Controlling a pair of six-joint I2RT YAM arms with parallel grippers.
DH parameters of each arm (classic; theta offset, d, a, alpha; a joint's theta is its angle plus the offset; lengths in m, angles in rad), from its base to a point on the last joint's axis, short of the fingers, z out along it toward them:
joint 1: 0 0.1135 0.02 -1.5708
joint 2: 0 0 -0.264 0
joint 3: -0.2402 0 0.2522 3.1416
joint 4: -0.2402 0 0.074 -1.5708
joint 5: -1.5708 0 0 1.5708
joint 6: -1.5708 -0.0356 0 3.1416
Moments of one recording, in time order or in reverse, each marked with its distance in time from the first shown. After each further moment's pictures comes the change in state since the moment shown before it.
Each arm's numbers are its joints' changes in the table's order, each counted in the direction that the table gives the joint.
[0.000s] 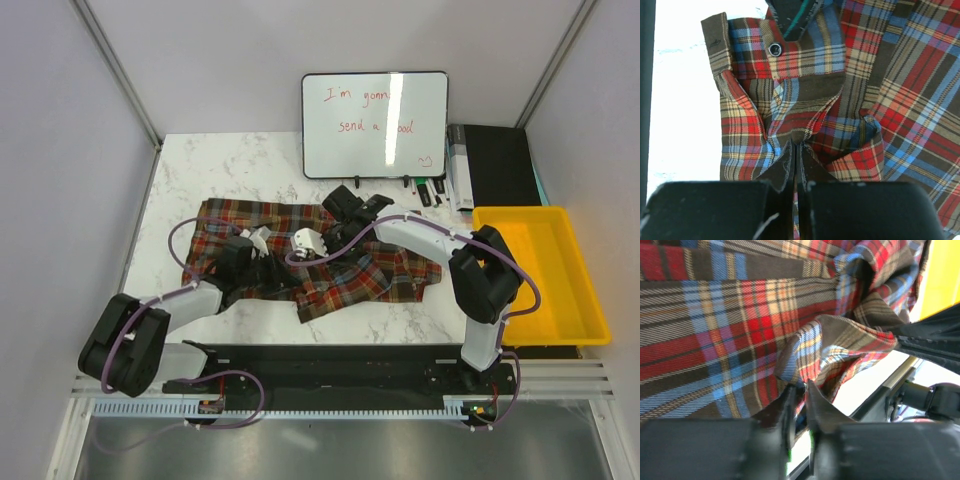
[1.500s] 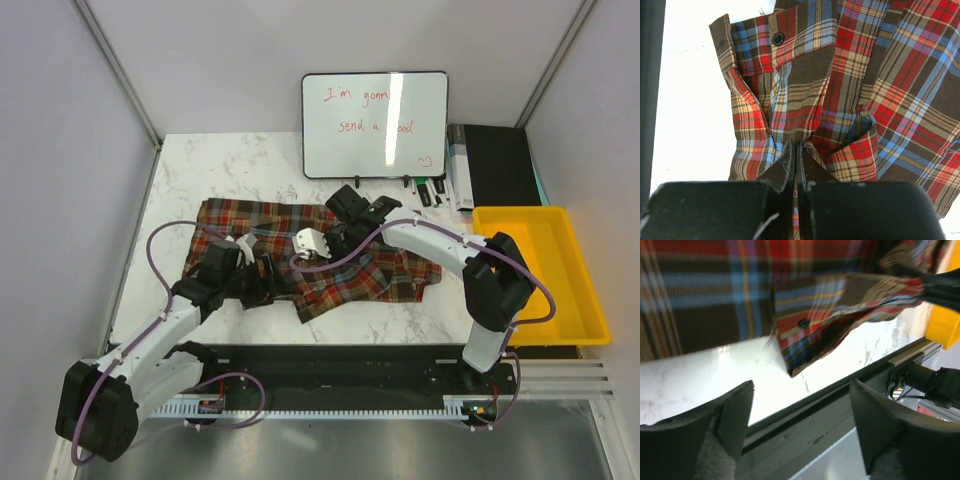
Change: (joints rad) left arm 0.017 -0.365 -0.089 -0.639 0.058 -0.029; right arm 0.018 -0.078 0.033 0.014 -0.022 0.000
